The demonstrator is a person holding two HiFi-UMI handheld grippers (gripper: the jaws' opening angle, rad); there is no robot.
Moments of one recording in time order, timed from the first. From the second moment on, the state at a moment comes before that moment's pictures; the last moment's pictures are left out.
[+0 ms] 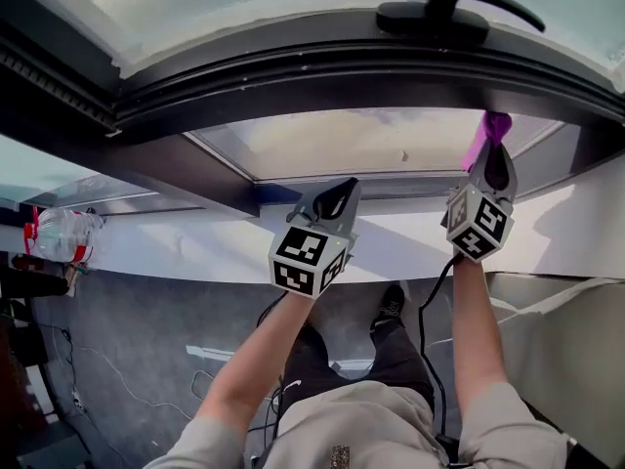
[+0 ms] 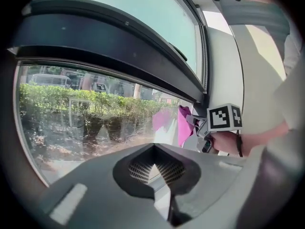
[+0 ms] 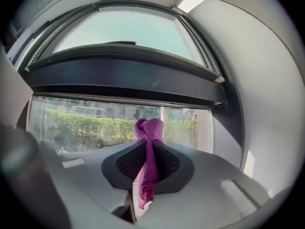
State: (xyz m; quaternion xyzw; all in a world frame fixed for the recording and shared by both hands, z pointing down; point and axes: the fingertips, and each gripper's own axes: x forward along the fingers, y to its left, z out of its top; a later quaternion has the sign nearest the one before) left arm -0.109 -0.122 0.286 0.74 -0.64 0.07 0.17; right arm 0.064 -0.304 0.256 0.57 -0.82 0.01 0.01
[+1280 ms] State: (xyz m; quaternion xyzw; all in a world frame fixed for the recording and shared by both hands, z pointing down) left arm -0.347 0.091 0.336 0.61 -0.76 0.08 0.21; right arm -0.371 -0.069 0.328 0.25 -0.97 0.02 0.02
